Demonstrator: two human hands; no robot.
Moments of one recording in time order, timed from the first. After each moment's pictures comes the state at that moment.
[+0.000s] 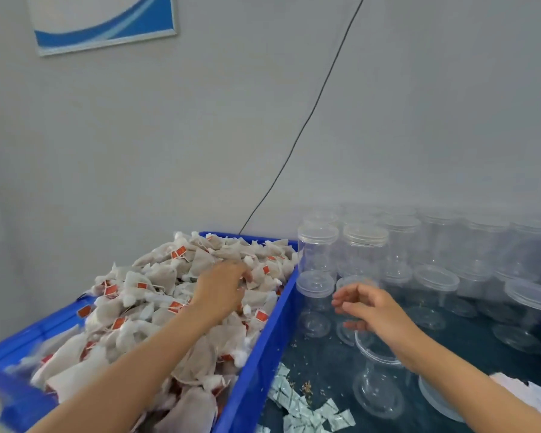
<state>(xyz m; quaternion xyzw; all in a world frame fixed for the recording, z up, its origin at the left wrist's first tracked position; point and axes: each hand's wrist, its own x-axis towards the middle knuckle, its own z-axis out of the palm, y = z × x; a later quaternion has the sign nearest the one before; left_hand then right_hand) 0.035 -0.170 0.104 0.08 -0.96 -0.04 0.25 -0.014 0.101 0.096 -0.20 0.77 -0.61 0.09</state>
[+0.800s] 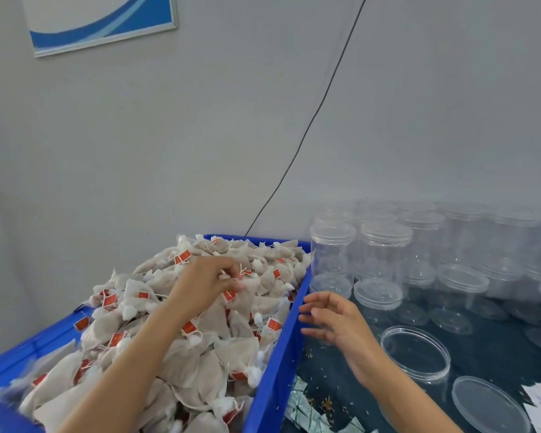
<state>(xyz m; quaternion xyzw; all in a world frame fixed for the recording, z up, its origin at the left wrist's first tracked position) 0.043 -0.218 0.119 0.04 -0.94 -0.22 0.25 -0.014 0.019 0.064 -0.17 0.64 -0.74 0.15</state>
